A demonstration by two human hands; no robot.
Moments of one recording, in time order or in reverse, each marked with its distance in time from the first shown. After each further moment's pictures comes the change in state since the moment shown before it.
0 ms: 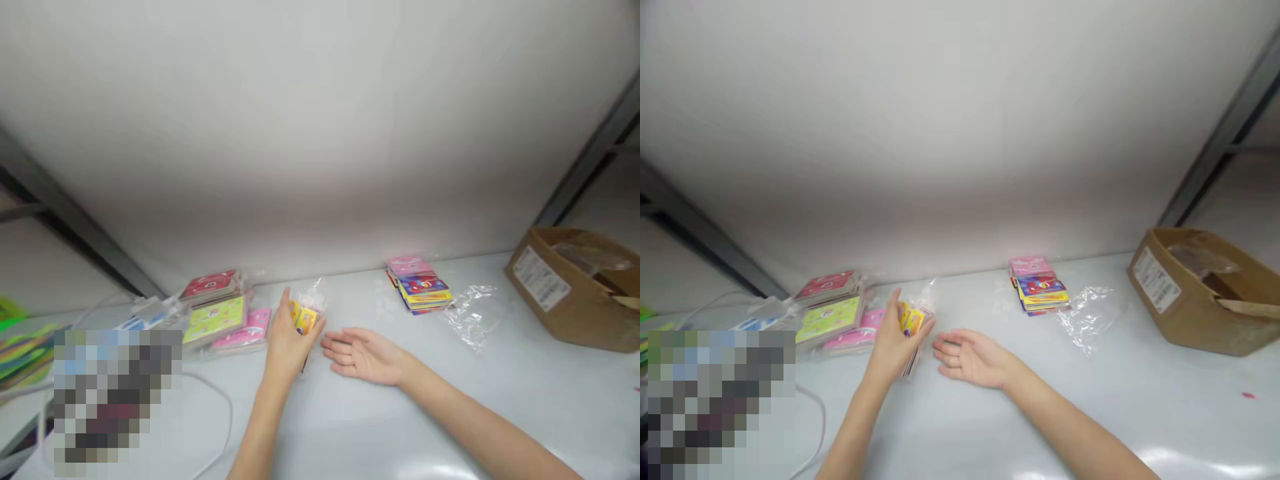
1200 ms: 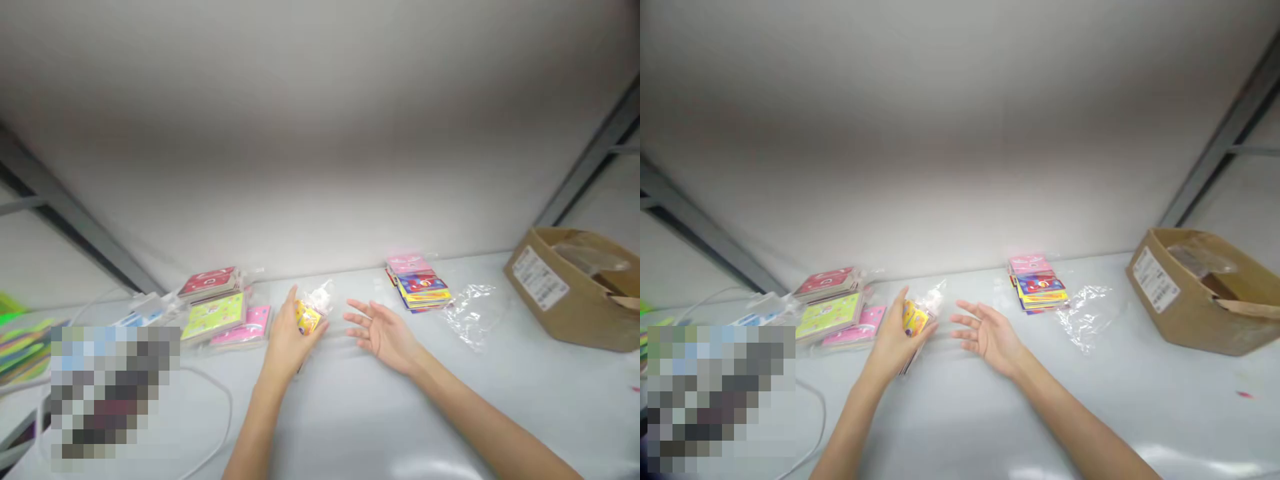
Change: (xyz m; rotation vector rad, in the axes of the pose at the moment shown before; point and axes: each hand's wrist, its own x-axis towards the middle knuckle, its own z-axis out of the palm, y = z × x) left_hand 0.000 -0.005 0.000 -0.013 -0.104 0.058; right_hand -0.026 -0.020 0.004 -0.147 0.056 -0.362
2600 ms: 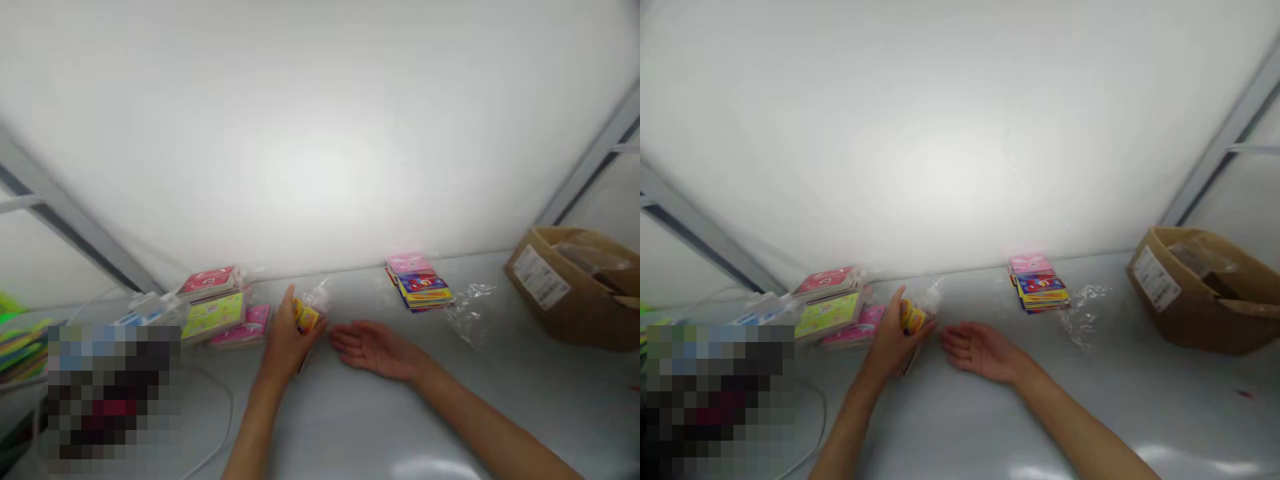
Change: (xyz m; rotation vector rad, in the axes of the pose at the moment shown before) left_hand 0.000 0.007 -0.005 -0.028 -0.012 -0.033; right_hand 0.004 0.013 -0.001 0.074 0.027 0.291
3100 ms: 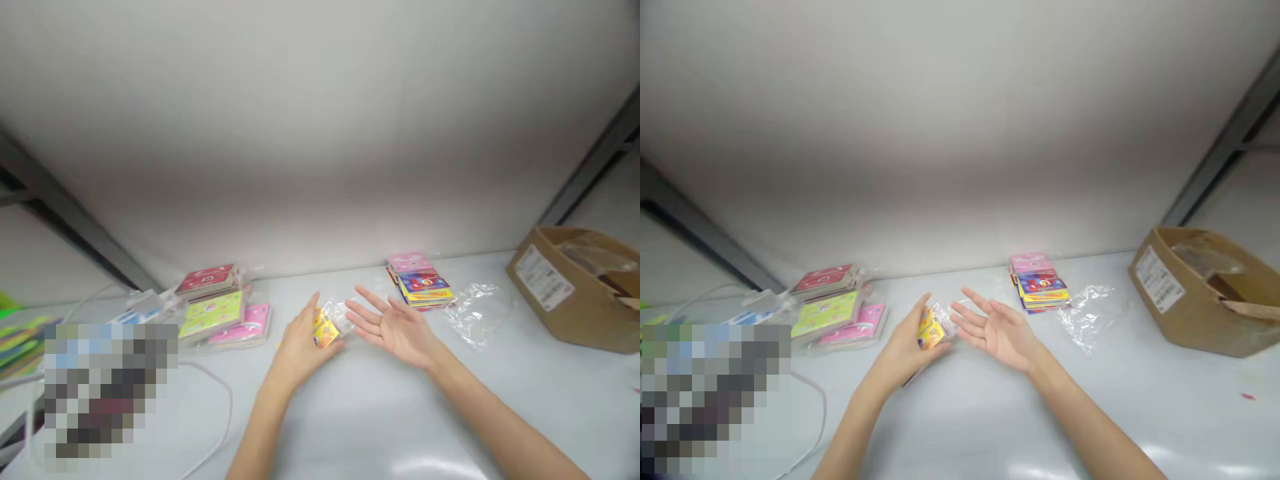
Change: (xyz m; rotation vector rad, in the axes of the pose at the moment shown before) left_hand -0.010 0.012 0.004 0.018 -0.273 0.079; right_hand -0.032 -0.027 0.012 -0.080 -0.179 -0.296
